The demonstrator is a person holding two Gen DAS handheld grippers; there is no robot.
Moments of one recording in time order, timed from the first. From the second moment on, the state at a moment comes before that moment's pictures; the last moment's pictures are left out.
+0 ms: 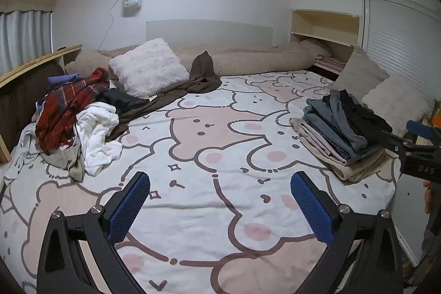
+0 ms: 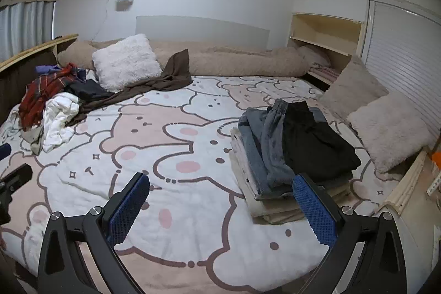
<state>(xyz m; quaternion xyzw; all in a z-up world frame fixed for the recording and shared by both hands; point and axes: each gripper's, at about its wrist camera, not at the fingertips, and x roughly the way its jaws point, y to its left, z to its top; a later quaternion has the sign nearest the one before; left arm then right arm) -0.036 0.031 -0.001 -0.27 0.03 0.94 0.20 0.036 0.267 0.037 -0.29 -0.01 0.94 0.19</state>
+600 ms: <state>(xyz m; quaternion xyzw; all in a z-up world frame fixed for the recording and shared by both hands) -0.025 0.022 -0.003 -0.27 0.03 0.94 0.19 0.041 0.254 0.040 -0.28 -0.03 0.94 0.18</state>
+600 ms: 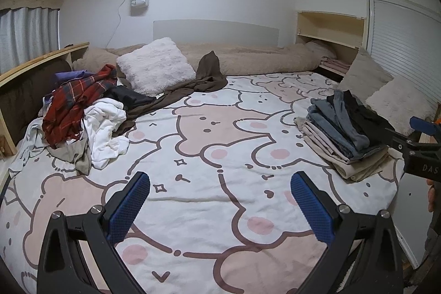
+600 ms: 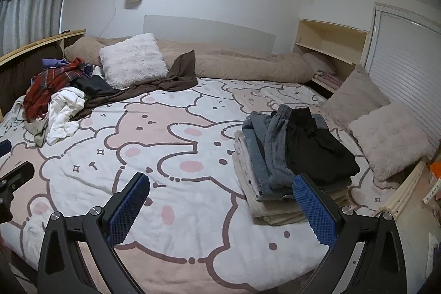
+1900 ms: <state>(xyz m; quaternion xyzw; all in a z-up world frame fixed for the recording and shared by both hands) -0.018 0.033 -0.005 -0.28 0.03 0.94 0.20 0.040 0.253 0.039 -0.29 -0.05 0.94 0.18</state>
